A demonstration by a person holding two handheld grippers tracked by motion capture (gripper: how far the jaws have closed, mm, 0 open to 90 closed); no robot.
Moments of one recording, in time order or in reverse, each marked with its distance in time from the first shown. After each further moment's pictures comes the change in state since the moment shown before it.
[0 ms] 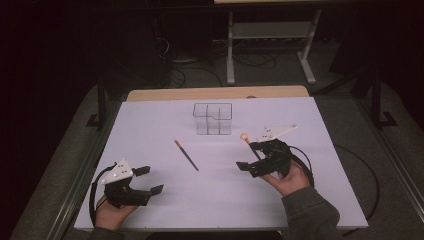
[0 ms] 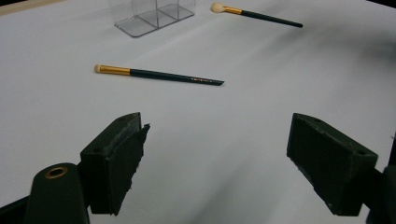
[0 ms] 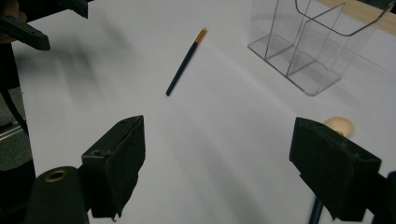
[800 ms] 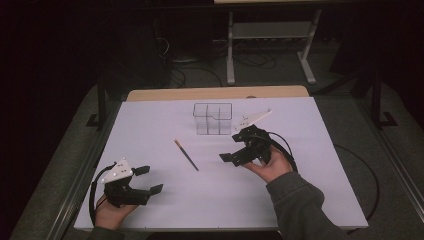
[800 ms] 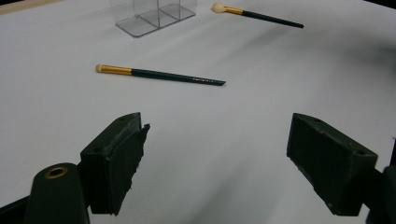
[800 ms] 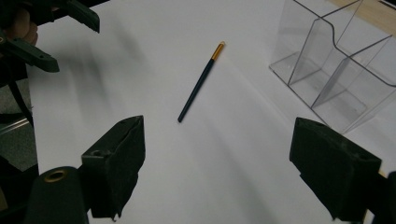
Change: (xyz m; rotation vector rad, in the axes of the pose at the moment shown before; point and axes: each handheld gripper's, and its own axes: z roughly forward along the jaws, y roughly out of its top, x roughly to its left) left arm 0.002 0.000 0.000 -0.001 -0.002 -0.010; right arm 0.004 0.046 0.033 0.056 0.058 -0.032
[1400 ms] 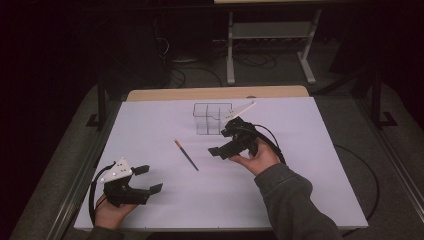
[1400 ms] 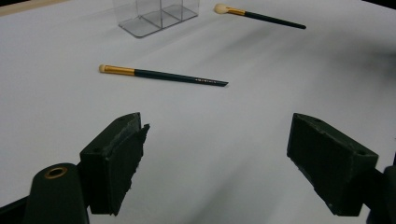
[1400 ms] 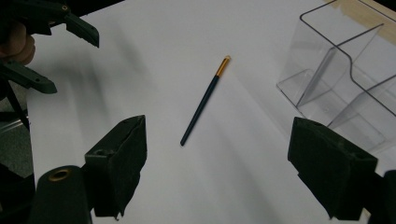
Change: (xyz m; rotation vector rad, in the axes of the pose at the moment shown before) left arm 0.001 0.000 0.000 -0.006 0.001 -0.007; right arm 0.004 0.030 0.021 0.036 0.014 -0.014
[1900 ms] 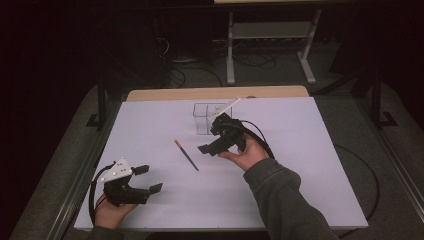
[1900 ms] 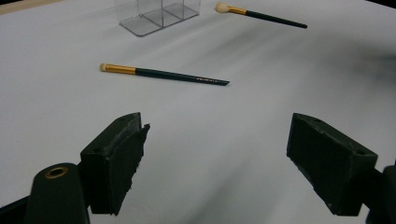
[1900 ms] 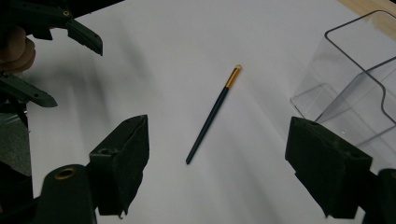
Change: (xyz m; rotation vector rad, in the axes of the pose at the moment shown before) left arm 0.002 0.000 0.000 0.011 0.008 0.007; right arm 0.004 0.022 0.022 0.027 0.018 -0.020
